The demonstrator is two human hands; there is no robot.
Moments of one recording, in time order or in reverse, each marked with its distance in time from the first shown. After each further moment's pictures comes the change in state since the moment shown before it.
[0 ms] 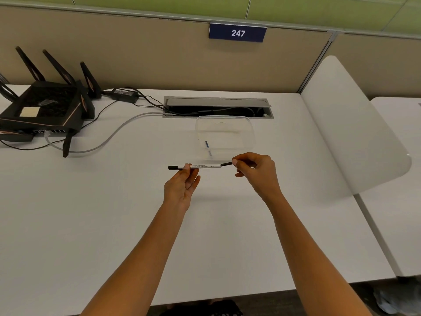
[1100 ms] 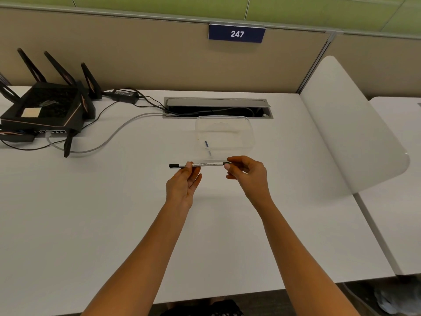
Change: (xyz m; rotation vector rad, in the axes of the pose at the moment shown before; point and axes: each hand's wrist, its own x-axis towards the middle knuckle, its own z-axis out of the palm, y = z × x) left_hand -0.008 -0.001 0.009 -0.003 0.012 0.025; right_hand -0.011 0.014 0.022 0.155 0.047 0.024
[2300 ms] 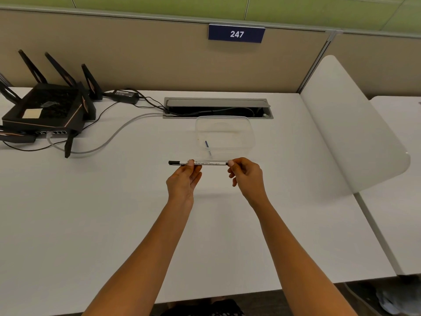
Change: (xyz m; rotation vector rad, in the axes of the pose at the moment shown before) left_hand -0.007 -0.001 0.012 0.070 0.029 0.104; right_hand 0.005 0.016 0.003 -0.094 0.017 0.074
